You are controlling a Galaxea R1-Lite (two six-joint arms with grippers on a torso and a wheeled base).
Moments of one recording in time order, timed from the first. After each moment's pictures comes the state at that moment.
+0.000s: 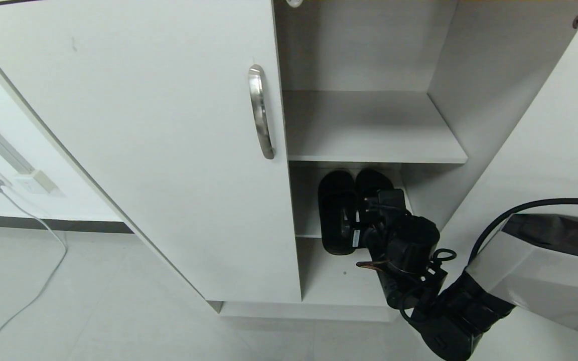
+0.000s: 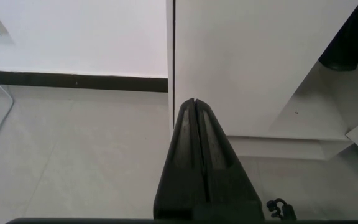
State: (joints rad) left arm 0.00 0.00 0.00 0.00 0.04 -0.02; right arm 0.73 2.21 -0.88 -1.44 -0.65 -0.03
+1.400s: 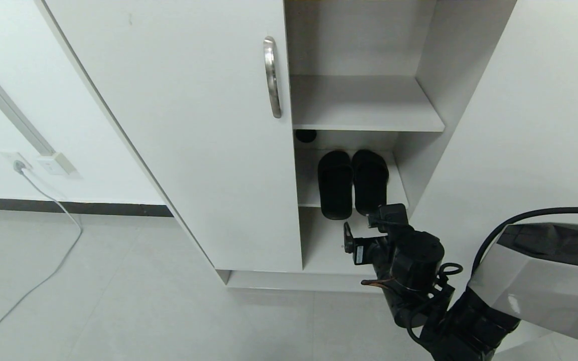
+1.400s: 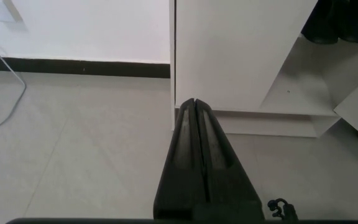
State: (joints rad) left arm 0.00 0.00 0.00 0.00 0.04 -0.01; right arm 0.75 2.21 -0.77 -1.48 -0.65 -0.03
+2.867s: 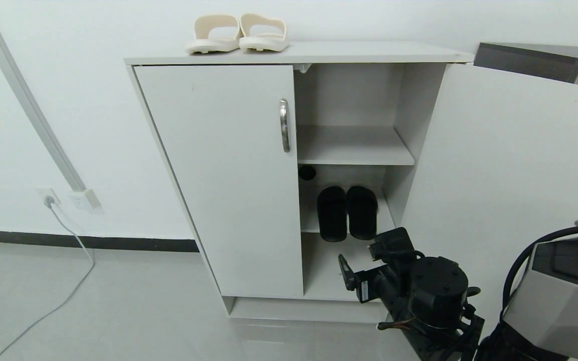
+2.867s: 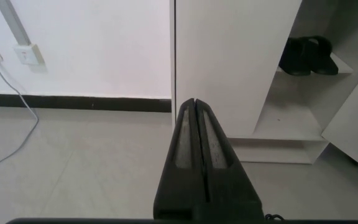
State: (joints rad) left arm 0.00 0.00 0.00 0.00 0.04 0.00; right arm 0.82 2.11 -0.55 -1.49 -0.54 -0.03
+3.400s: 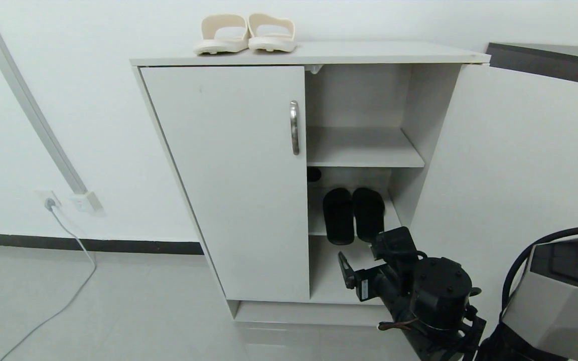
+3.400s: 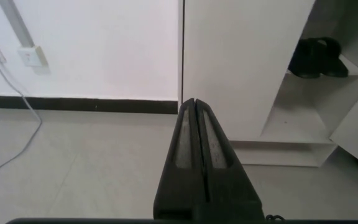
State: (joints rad) left arm 0.00 0.00 0.00 0.00 0.04 0.00; right arm 0.82 2.12 -0.54 -1.52 -0.54 -0.03
